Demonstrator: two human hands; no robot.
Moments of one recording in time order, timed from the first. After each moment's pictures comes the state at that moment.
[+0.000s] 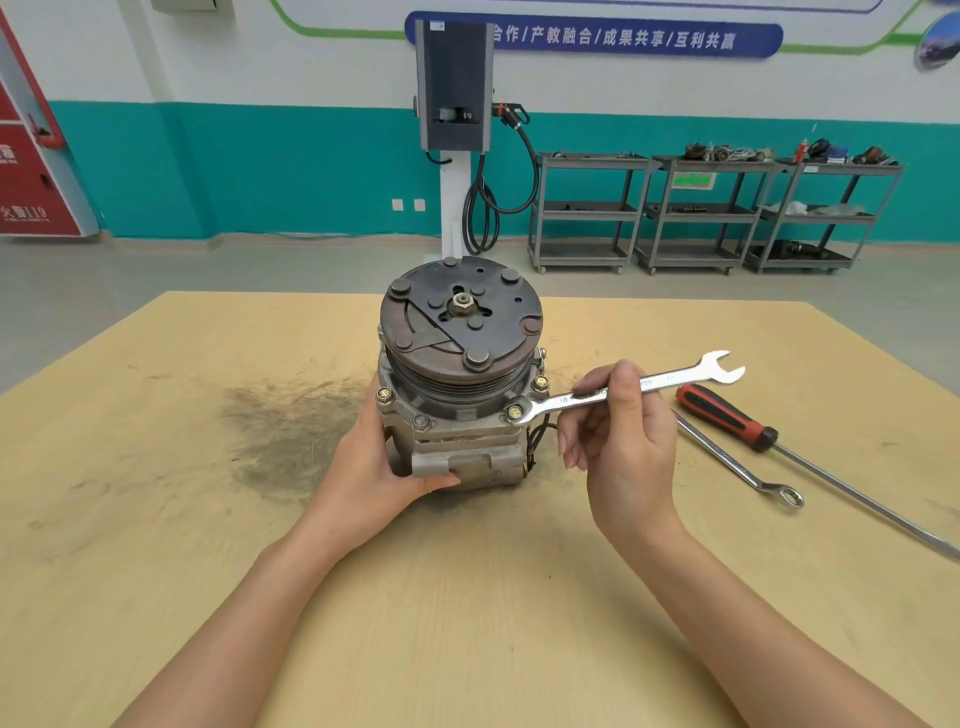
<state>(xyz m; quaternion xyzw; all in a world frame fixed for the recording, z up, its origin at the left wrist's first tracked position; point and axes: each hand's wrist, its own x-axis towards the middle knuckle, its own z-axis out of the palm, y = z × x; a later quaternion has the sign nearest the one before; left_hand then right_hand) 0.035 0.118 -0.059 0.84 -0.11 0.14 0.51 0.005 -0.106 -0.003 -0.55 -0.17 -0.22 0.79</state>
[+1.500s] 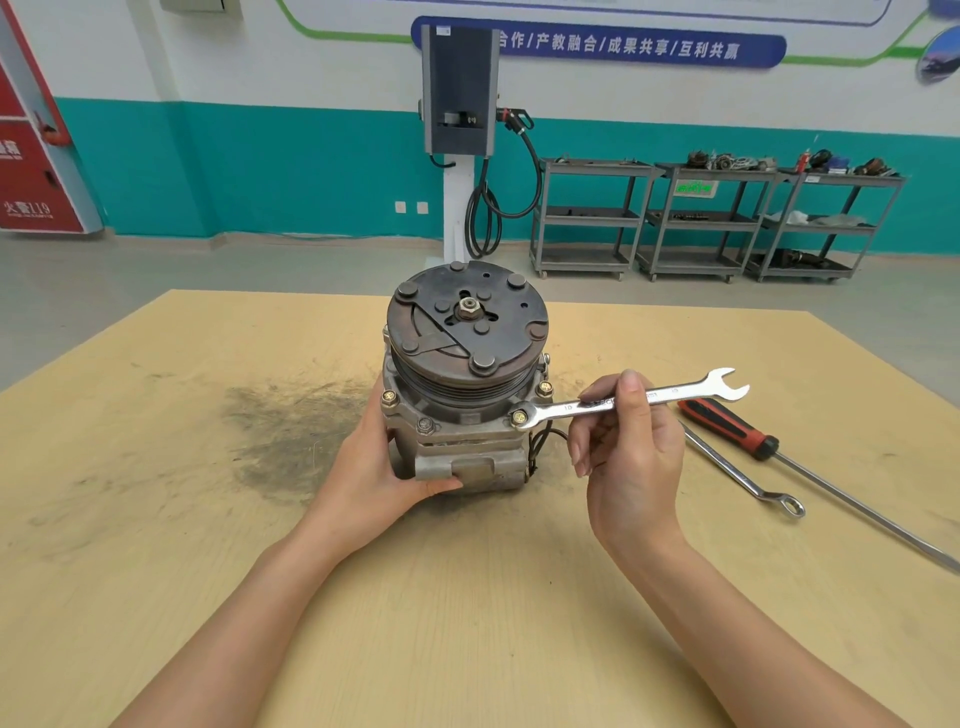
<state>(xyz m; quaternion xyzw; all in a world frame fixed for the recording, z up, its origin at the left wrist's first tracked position) 0.035 0.117 -0.058 0.85 -0.11 0.14 0.50 0.003 -0.101 0.000 -0.53 -0.14 -0.22 0.80</state>
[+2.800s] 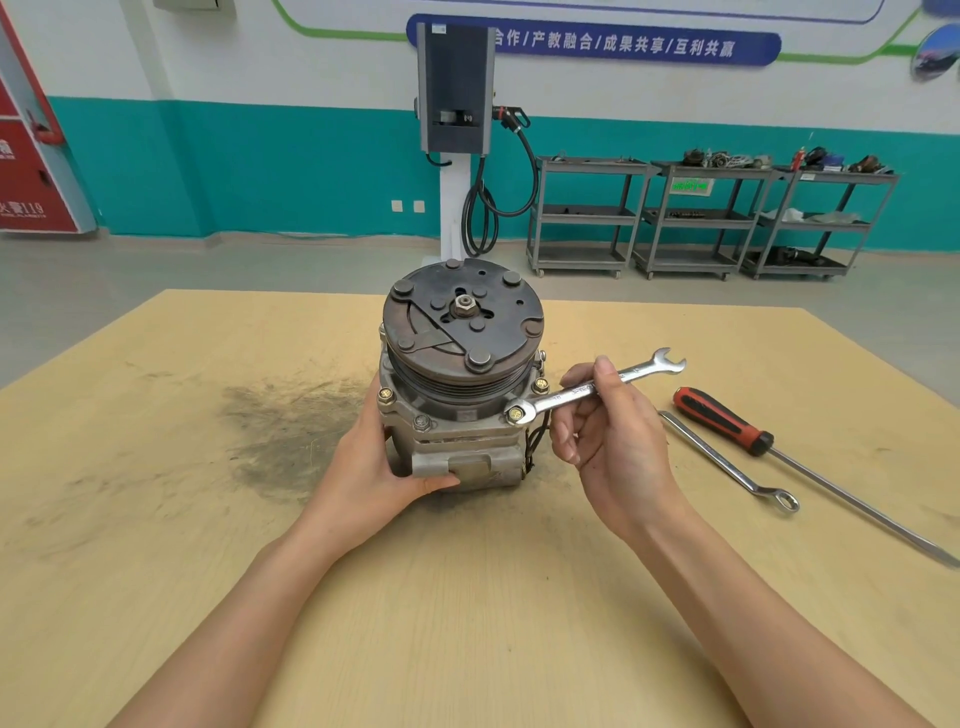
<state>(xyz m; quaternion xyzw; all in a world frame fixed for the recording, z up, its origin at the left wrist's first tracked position) 0.029 0.114 -0.051 0.85 -0.10 0.13 0.51 0.017 -0.112 0.003 -0.51 -0.16 -0.05 0.85</state>
